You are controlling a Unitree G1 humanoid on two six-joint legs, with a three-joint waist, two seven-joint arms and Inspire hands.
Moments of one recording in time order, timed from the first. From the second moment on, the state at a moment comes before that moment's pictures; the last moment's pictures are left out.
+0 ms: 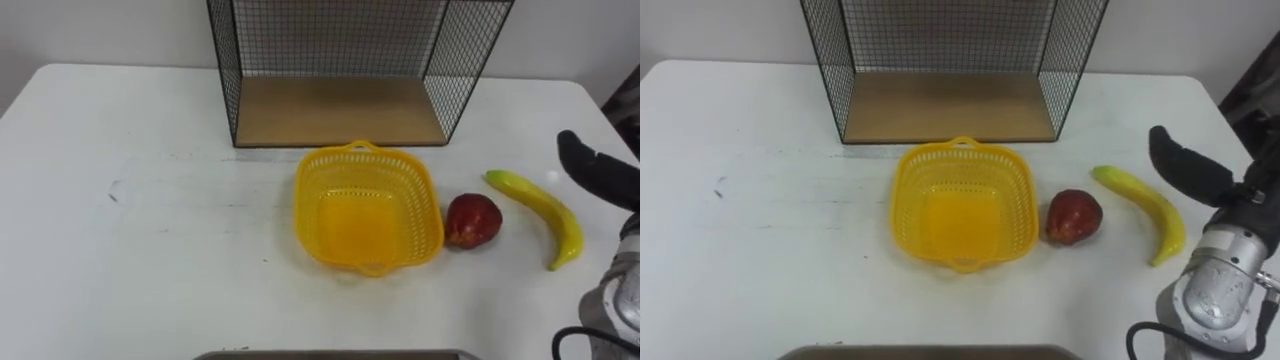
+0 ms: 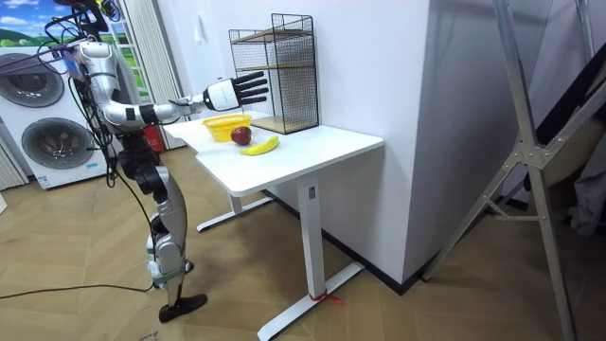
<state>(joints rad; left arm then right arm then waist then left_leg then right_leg) 0.30 0.22 0.05 1.01 0.41 0.05 0.11 0.09 -0.33 -0.20 0.00 0.22 -0.13 -0.45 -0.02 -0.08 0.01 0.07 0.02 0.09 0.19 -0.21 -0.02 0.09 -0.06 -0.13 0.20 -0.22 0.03</state>
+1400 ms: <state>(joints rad) 0.30 0.23 0.06 1.02 0.41 0.03 0.10 0.07 -0.39 -0.09 0.16 0.03 -0.11 -0.11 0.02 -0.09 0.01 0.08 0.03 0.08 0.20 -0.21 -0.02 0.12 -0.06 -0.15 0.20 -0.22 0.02</state>
